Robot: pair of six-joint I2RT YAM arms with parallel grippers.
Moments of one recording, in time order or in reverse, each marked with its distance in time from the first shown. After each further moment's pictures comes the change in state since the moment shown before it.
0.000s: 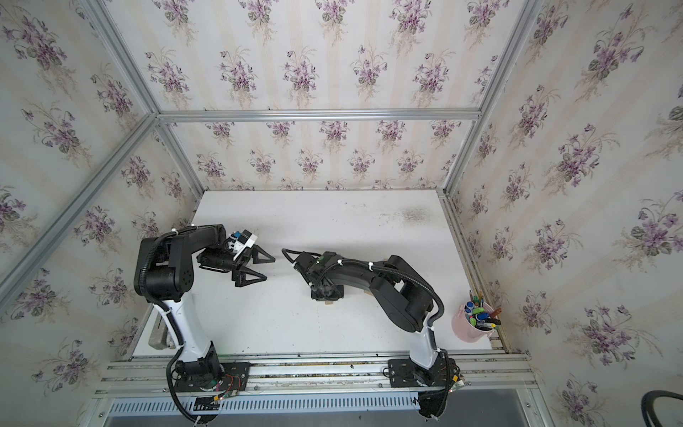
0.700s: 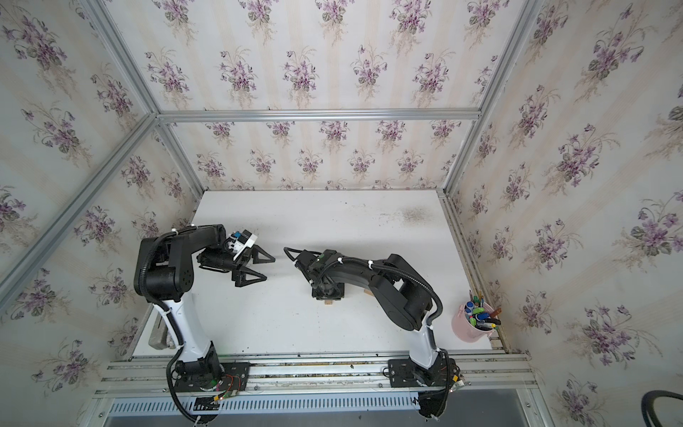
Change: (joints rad) left arm 0.000 0.000 0.000 0.000 0.000 0.000; right arm -0.016 0.027 0.000 0.001 -0.023 0.032
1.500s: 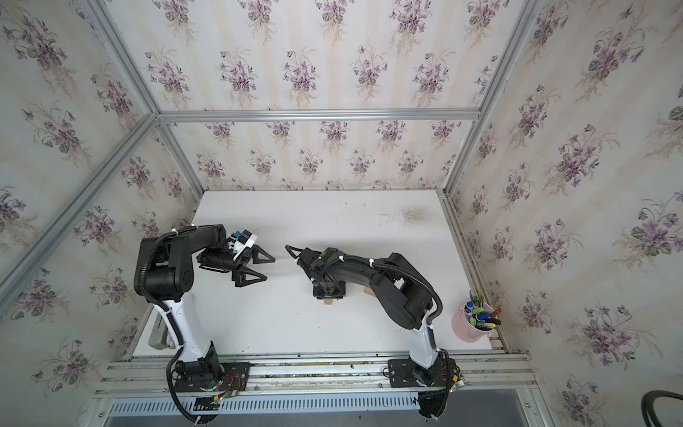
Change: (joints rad) left arm 0.000 0.000 0.000 0.000 0.000 0.000; right arm -0.021 0.009 0.006 -0.024 -0.020 -0.060
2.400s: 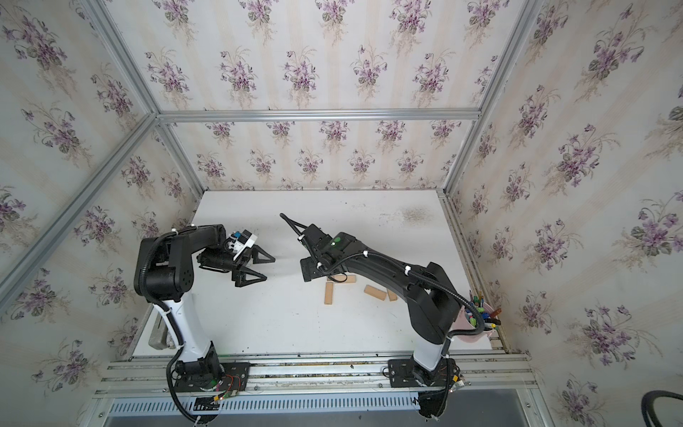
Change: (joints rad) left arm 0.000 0.000 0.000 0.000 0.000 0.000; right arm -0.069 -0.307 0.047 0.019 0.033 -0.388
